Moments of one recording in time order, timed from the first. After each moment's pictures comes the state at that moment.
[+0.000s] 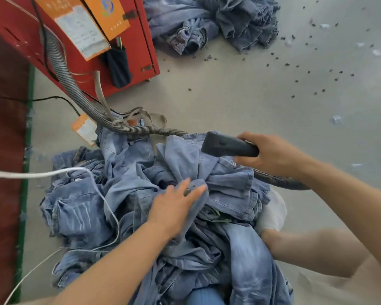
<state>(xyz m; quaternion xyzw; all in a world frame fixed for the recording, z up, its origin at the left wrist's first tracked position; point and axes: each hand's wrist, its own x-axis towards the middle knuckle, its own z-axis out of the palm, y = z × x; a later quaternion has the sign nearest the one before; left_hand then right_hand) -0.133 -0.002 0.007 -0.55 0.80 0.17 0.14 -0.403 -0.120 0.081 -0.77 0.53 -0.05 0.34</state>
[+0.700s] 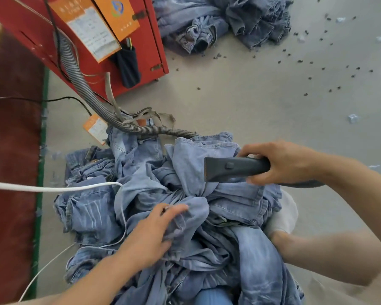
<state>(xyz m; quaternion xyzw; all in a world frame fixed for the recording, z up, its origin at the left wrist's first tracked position) -0.070 0.054 0.029 -0.61 0.68 0.41 0.00 -0.403 -0.121 0.100 -0.80 0.42 0.05 0.42</state>
